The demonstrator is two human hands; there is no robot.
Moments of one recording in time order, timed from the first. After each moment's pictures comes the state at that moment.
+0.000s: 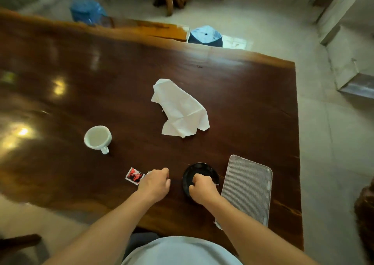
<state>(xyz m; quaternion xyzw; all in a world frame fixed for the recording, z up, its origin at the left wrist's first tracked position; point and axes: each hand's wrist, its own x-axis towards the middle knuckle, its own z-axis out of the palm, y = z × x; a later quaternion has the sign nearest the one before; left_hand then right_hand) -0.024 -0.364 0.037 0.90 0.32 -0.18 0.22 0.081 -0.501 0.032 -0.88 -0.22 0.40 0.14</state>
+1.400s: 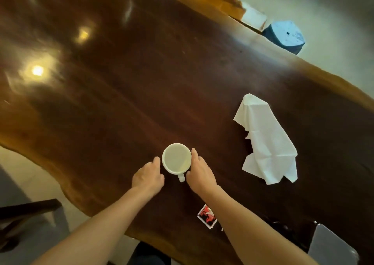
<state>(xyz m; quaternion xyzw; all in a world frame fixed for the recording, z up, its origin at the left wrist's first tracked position) -0.140 -0.029 -0.033 0.80 0.49 -0.19 0.29 0.001 -0.118 -0.002 -0.86 -0.34 0.38 0.04</state>
